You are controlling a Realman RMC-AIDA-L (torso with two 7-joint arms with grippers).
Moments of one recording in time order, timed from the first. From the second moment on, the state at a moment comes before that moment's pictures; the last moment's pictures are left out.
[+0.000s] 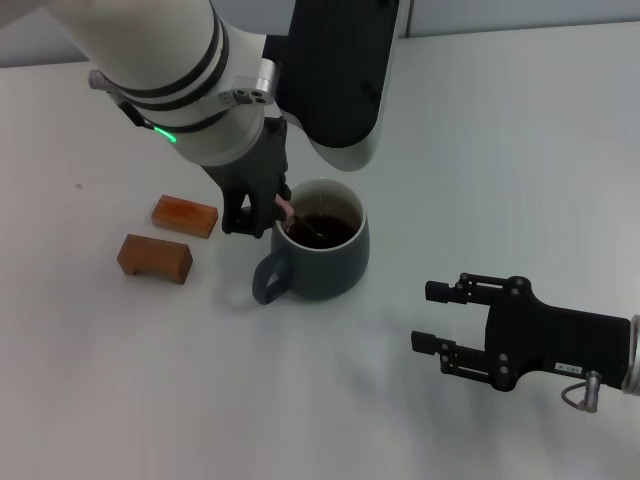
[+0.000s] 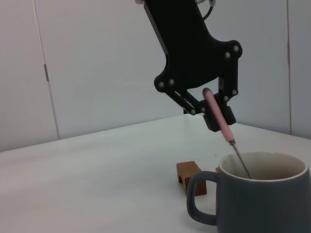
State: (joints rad) left arm -0.86 -2.08 1.71 1.51 2.68 1.68 -2.07; right arm 0.43 2.08 -0.43 -0.28 -2.16 -1.60 0.74
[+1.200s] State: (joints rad) left arm -0.87 -2.08 1.76 1.49 2.67 1.66 -2.12; right arm 0.43 2.08 -0.43 -0.28 -2.17 -1.60 0.74
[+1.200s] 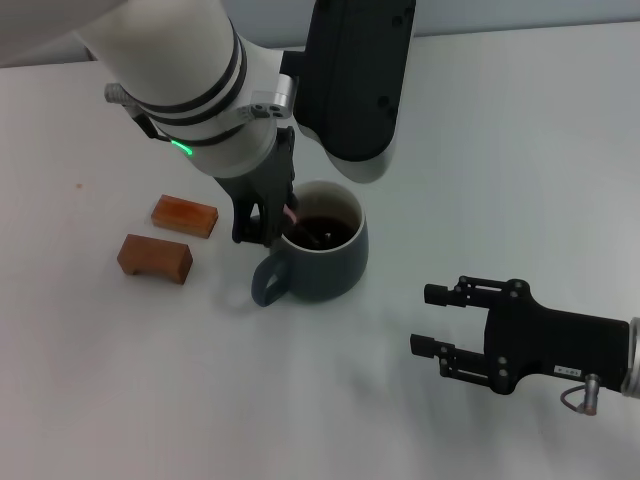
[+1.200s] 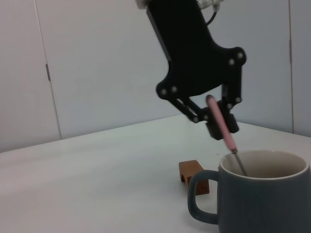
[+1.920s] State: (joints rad) left arm -0.86 -2.08 1.79 1.51 2.65 1.59 -2.16; right arm 0.43 2.08 -0.43 -0.27 -2.17 -1.60 0.74
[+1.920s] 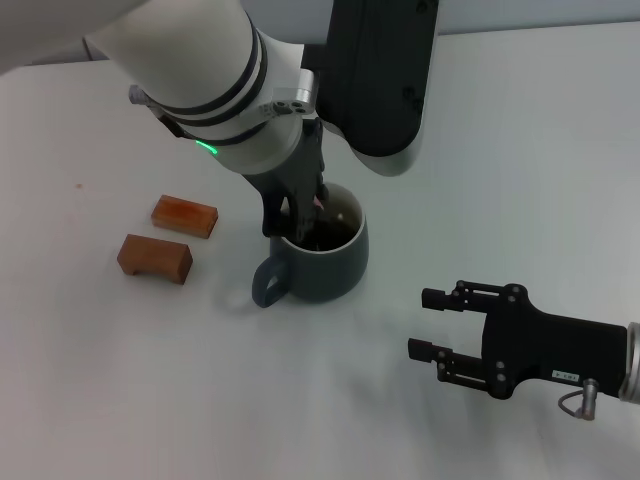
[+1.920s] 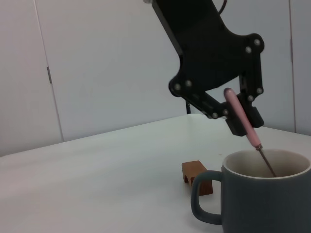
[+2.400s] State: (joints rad) left arm -0.86 -2.08 1.78 1.51 2.65 1.67 -2.17; right arm 0.43 2.08 -0.43 -0.26 -2.17 -1.60 0.74
